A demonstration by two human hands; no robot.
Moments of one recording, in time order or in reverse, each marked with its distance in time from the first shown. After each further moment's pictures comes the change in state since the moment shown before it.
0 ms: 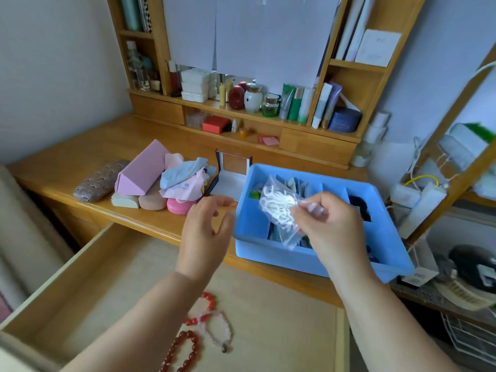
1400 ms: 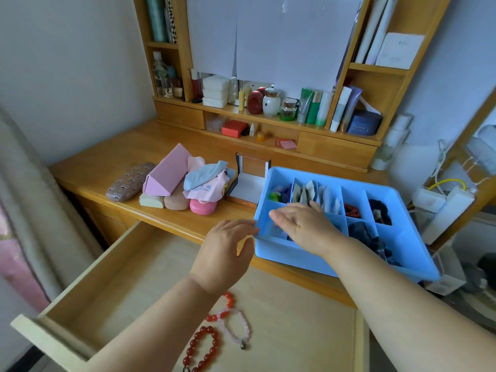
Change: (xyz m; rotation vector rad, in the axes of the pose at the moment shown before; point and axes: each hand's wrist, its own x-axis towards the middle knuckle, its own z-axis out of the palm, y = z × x) left_hand -0.016 -0.006 -0.022 0.285 -0.249 0.278; right_hand 0.043 0.022 0.048 -0.639 -0.677 -0.244
